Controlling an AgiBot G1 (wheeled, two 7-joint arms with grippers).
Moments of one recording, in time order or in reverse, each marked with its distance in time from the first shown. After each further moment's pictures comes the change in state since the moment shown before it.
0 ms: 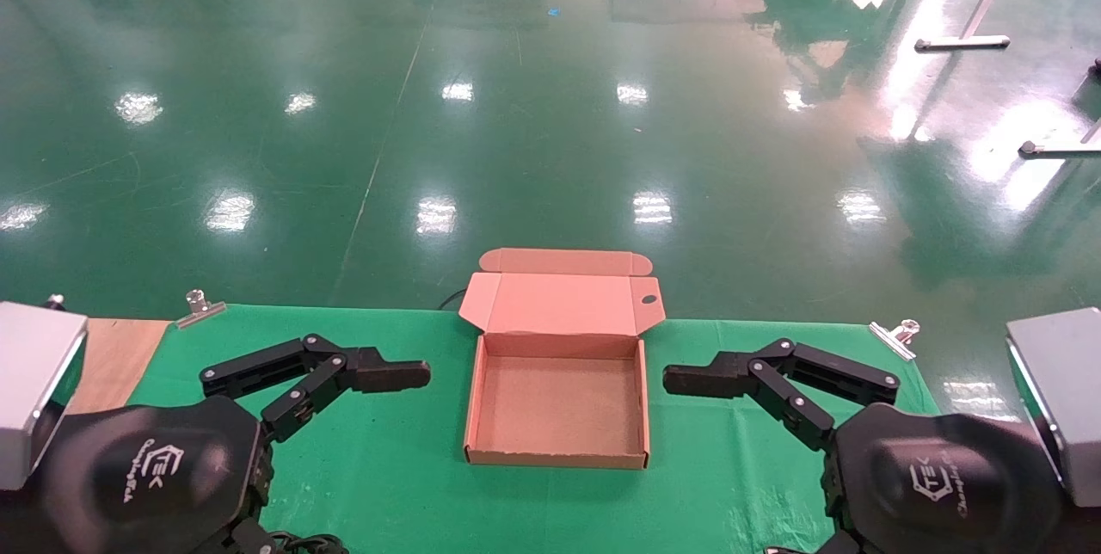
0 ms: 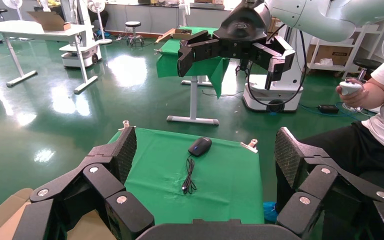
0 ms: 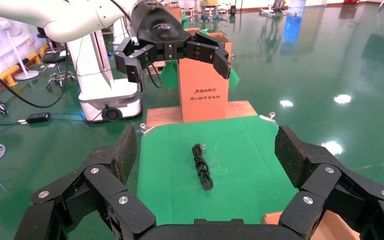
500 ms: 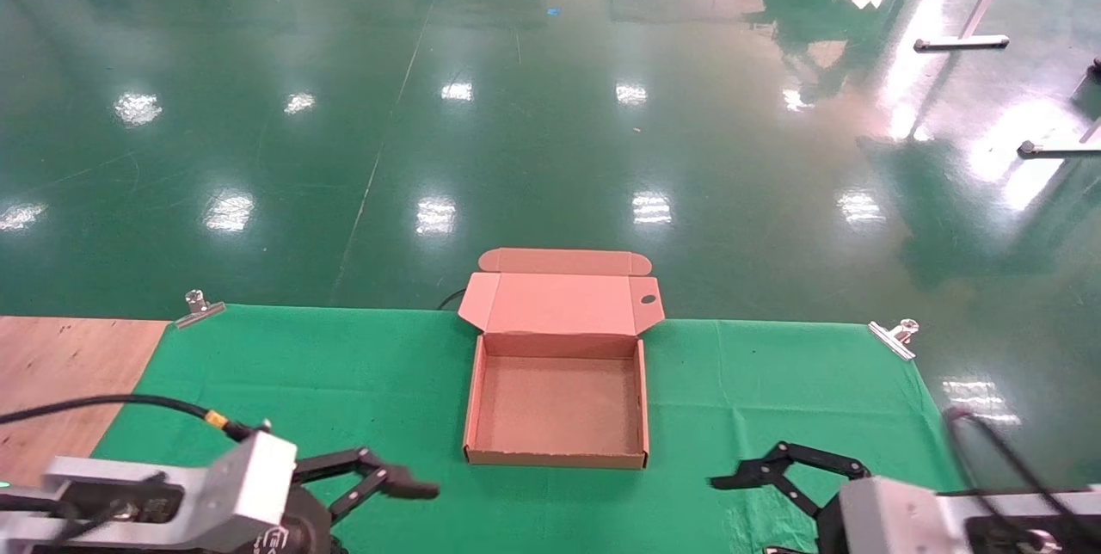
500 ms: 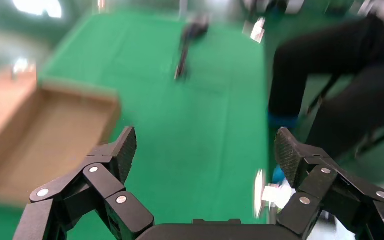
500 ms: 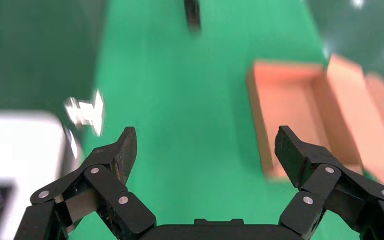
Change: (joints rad) left arm -0.144 0.081 0.199 0.195 0.423 0.032 0.083; right arm 0.106 -0.025 -0.152 -0.046 -0.502 0.038 -0.207
